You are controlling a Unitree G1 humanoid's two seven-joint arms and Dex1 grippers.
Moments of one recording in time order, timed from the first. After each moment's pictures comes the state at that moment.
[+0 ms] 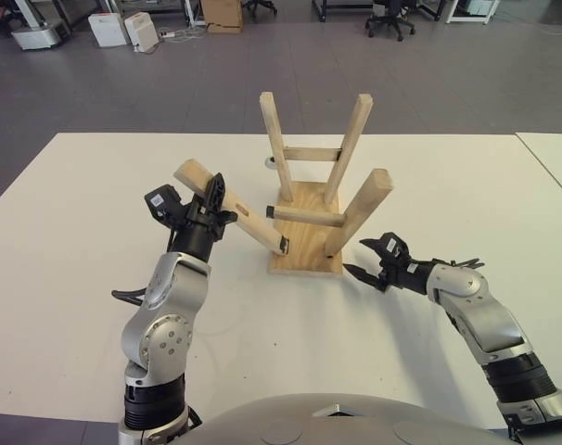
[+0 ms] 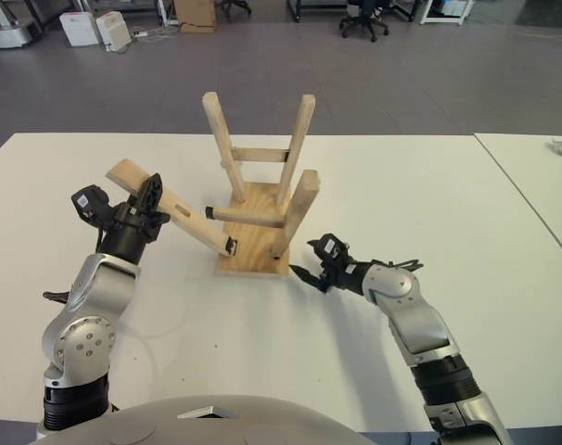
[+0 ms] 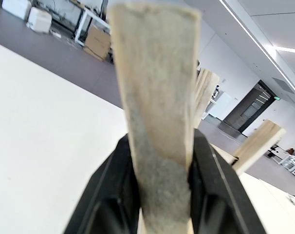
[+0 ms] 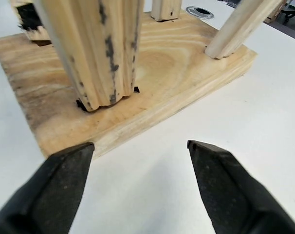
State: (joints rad) left arm 0.03 0.08 0.06 -0.55 -0.75 0.41 0.19; right arm -0.03 -0.54 0.18 -0.15 0.15 0.36 0.72
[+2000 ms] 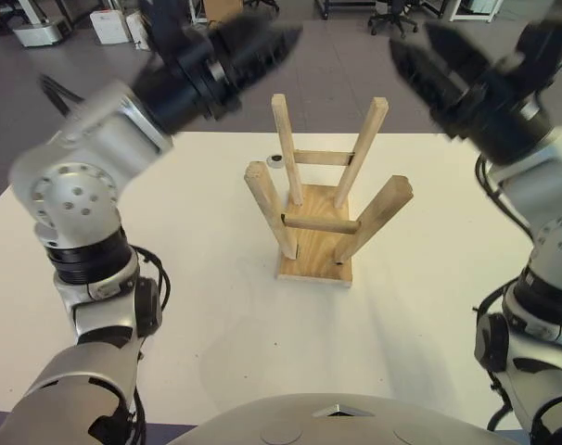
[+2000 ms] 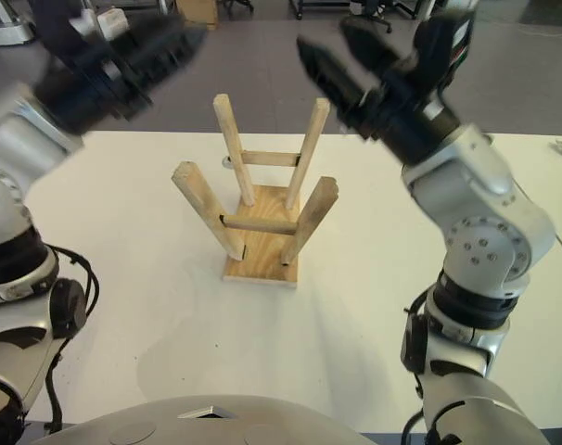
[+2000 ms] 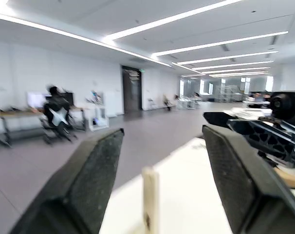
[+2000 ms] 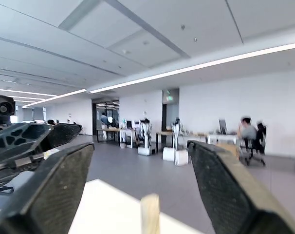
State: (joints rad) left arm -0.71 0.42 0.18 -0.34 -0.98 0.94 -0.42; right arm -0.50 -0.45 -0.30 -0.54 0.98 0.82 0.25
